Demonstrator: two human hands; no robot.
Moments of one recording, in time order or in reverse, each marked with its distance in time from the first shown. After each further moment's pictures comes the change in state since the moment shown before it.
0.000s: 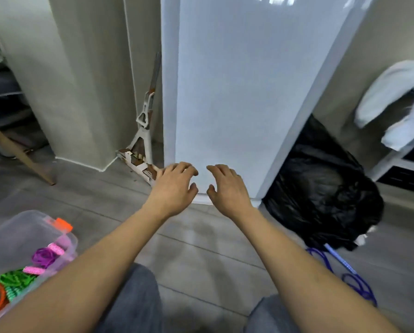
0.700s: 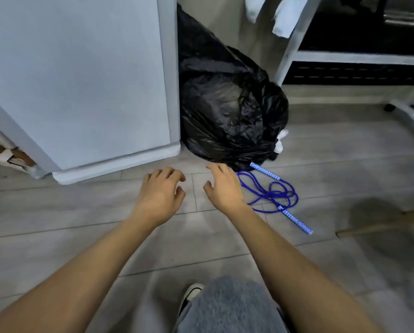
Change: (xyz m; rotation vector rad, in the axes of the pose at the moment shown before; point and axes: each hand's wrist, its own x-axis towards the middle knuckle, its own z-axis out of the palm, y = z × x) left_hand -0.005 0.208 0.218 -0.079 -0.289 0.298; right_hand -0.176 0.278 0.053 0.087 -0.013 0.574
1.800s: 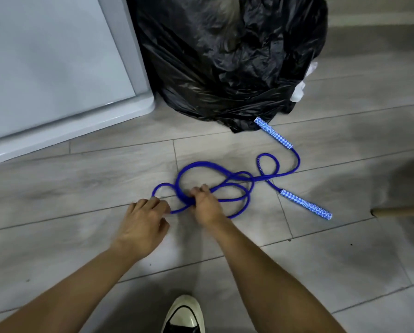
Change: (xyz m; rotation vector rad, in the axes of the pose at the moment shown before) left_hand 0.009 -0.055 0.231 0.020 -0.400 0.012; right_hand 0.025 0.151 0.255 0.113 -0.450 0.230
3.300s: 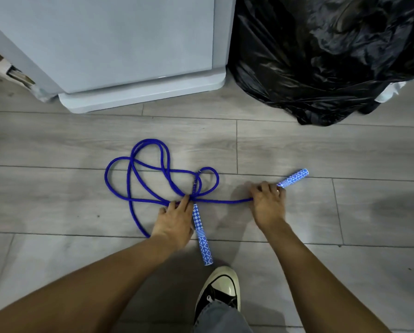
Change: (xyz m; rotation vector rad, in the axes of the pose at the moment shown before) left_hand -0.072 -0.041 0.051 0.186 -0.325 -0.274; right_hand -0.040 0.019 0.023 -0.555 0.325 -0.108
